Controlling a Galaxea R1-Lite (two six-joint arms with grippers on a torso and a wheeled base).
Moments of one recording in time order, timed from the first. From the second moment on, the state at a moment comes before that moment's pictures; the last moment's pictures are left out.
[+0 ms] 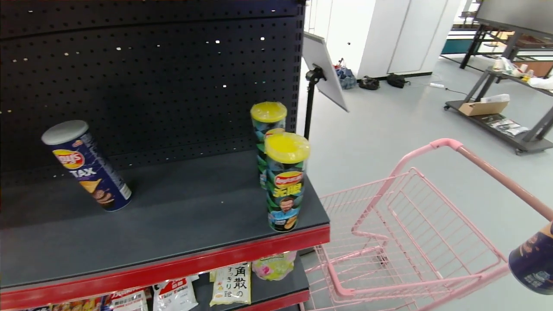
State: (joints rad) left arm 0.00 0.00 0.00 0.00 0.00 0.00; right arm 0.07 0.68 -0.71 0.32 -0.04 -0.15
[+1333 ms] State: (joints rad) left arm 0.00 0.00 0.00 0.00 0.00 0.01; right arm 0.09 0.42 -0.44 0.13 0.20 0.01
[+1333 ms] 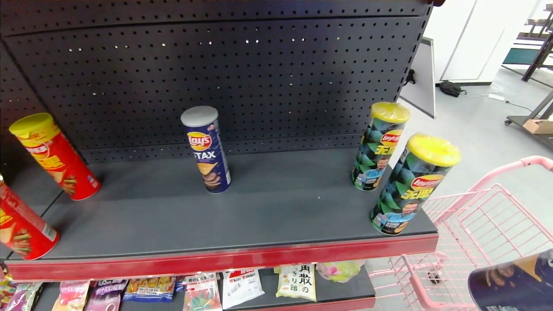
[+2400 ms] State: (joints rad) left arm 0.00 0.00 0.00 0.00 0.00 0.01; right arm 0.09 0.34 -0.37 0.13 0.22 0.00
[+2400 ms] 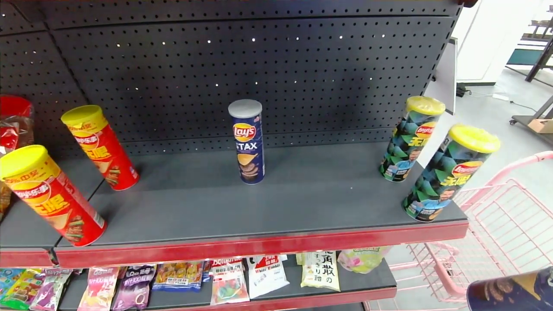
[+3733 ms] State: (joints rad) left arm 0.00 0.00 0.00 0.00 -0.01 0.01; right arm 0.13 0.40 -0.38 0.13 0.36 -0.03
